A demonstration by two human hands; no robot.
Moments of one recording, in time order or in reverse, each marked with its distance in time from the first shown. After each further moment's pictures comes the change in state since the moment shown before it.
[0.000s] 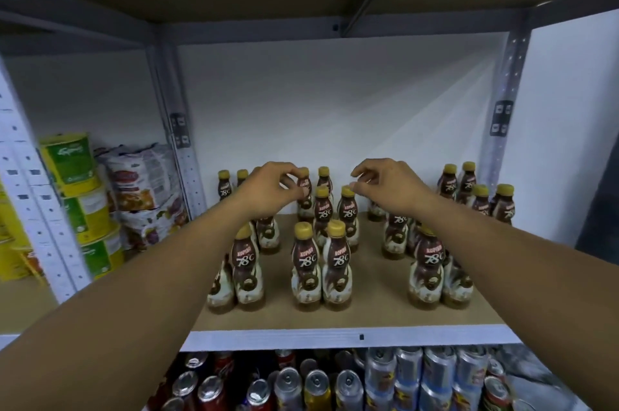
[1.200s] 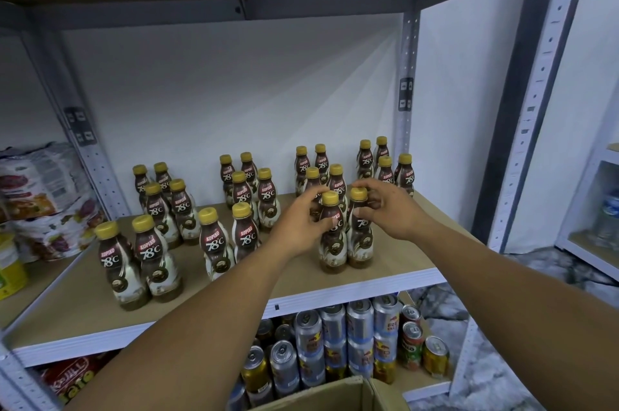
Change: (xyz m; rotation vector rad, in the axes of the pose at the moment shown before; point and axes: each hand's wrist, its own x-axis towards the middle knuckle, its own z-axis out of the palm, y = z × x) left_hand -0.005 0.079 0.216 -0.330 -0.102 0.081; right_hand -0.113 0.154 -0.038 0.228 0.059 0.143
